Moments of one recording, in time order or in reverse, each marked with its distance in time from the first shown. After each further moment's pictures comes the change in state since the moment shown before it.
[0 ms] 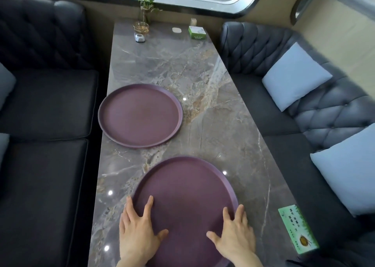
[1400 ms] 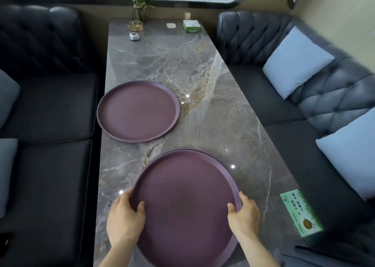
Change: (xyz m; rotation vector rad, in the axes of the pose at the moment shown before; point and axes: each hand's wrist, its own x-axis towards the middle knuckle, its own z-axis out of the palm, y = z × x) left_hand 0.009 -0.012 -0.024 -0.327 0.229 -0.195; right_hand 0.017 0.024 0.011 0.763 0.268 0.223
